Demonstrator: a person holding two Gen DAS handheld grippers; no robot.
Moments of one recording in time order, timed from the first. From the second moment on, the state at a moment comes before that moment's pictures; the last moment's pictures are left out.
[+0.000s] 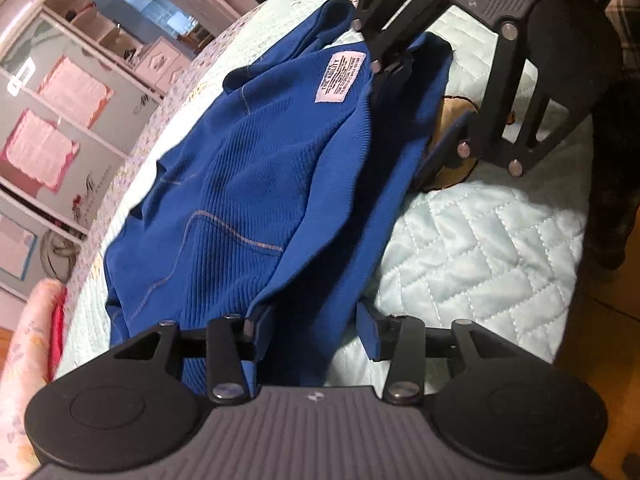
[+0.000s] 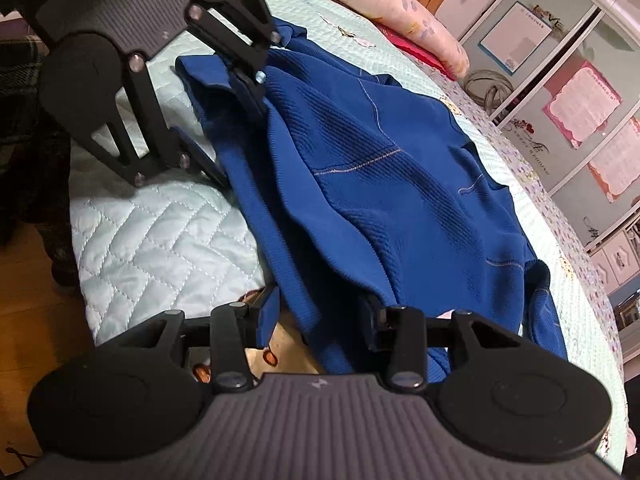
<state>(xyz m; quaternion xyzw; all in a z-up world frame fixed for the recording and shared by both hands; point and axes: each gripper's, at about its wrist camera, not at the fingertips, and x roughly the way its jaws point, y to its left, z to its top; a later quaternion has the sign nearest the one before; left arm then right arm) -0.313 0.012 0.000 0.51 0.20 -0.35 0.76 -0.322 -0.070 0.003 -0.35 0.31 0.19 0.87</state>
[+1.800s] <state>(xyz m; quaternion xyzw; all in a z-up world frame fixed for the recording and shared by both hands) -0.302 0.021 0.023 0.38 0.35 -0.42 0.74 -0.346 -0.091 0.023 -0.21 0.38 0.28 0.86</state>
